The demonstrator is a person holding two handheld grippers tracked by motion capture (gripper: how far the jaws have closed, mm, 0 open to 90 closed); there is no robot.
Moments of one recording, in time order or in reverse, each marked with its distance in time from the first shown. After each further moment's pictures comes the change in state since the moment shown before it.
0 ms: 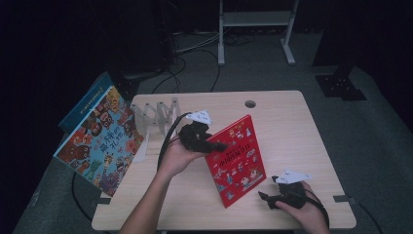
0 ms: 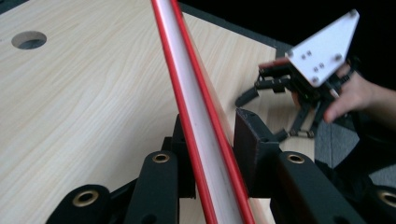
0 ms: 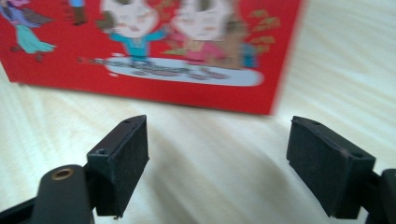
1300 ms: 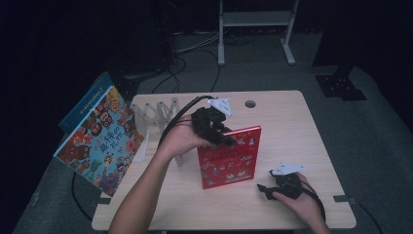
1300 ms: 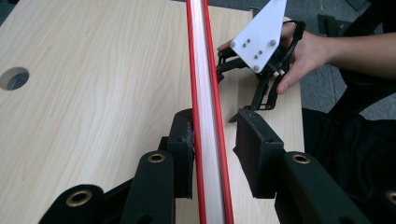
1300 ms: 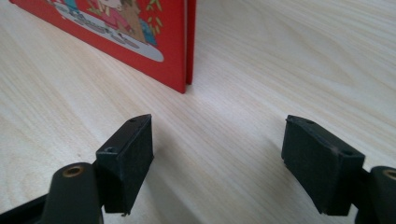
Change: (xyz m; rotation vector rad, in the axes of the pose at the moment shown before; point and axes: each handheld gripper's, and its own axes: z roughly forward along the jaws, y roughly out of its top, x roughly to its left) left arm -0.020 0.071 0.000 0.210 -0.057 0.234; right arm -0.015 0.010 0.020 0.040 -0.011 -0.002
